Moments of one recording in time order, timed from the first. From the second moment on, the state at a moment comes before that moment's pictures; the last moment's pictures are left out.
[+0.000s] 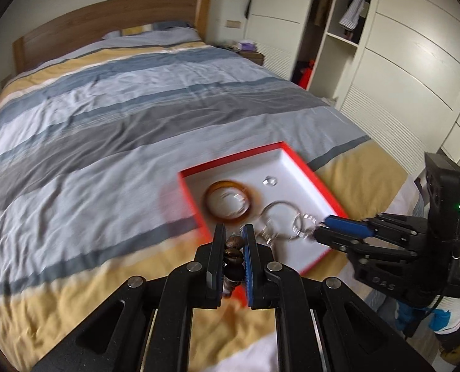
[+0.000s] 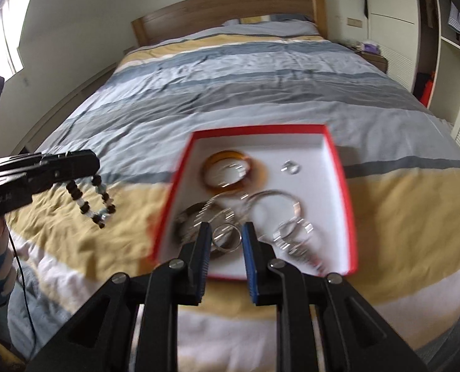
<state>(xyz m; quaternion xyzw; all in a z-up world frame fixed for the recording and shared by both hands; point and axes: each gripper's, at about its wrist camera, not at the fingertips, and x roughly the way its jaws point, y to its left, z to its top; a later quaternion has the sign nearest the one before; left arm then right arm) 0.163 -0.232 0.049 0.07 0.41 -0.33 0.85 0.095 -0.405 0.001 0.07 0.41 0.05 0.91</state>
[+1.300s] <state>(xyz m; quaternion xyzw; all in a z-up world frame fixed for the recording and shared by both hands) 0.192 -0.254 -0.007 0.08 0.47 -0.27 0.84 0.149 -0.454 -0.022 0.06 0.45 -0.01 0.89</state>
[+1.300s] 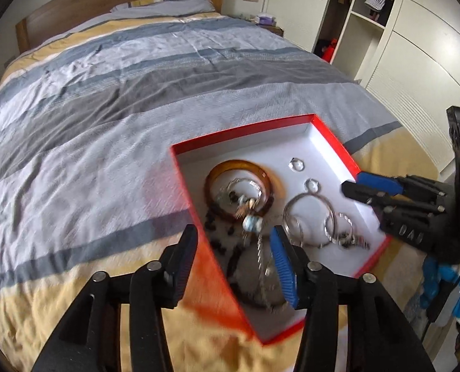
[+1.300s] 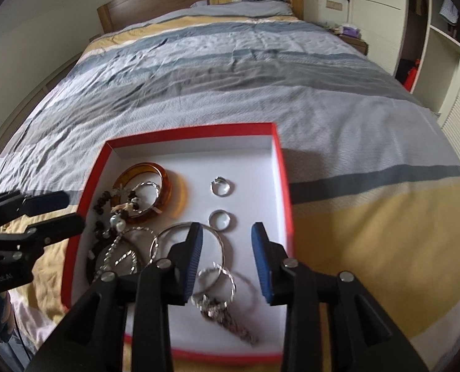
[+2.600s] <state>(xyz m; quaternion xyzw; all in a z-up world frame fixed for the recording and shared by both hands) 0.011 0.003 0.065 0.01 0.36 -0.04 0.93 -0.005 -0.247 0.047 0.02 0.38 0.02 0.92</state>
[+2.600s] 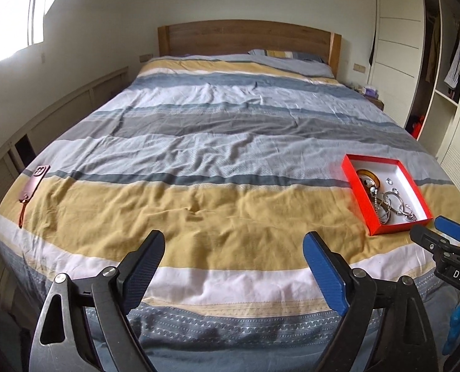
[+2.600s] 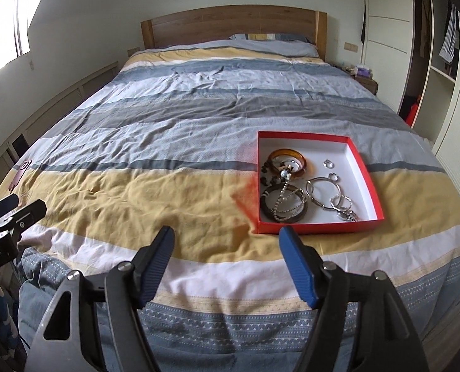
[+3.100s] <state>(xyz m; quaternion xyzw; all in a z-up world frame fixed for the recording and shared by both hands) -0.011 0.007 0.086 0.02 0.32 0.00 0.95 -0.025 -0.259 0.051 0.03 0.36 -0.01 0.93</state>
